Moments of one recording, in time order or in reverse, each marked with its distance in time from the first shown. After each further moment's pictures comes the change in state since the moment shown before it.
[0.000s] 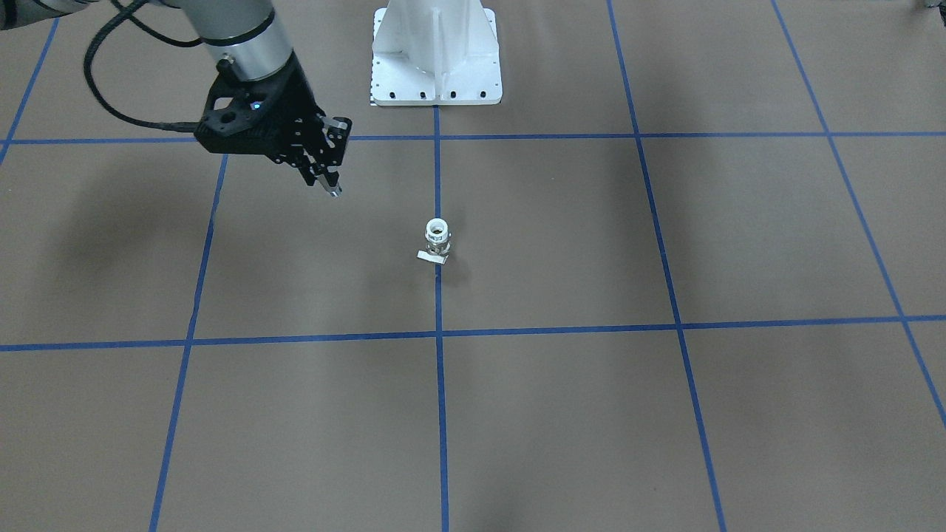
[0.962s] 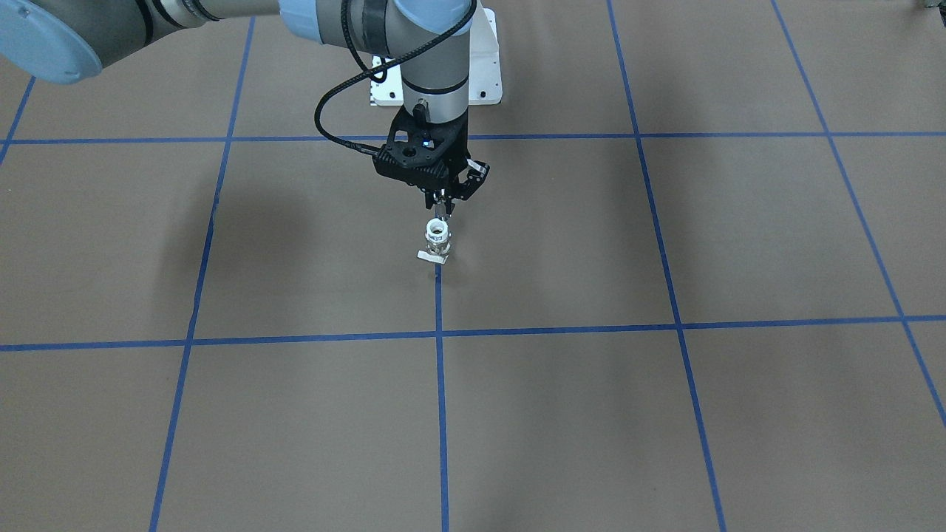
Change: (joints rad) left arm 0.000 -0.001 -0.002 0.000 -0.001 0.000; right arm -0.162 0.277 -0.351 -0.016 -0.176 0.220
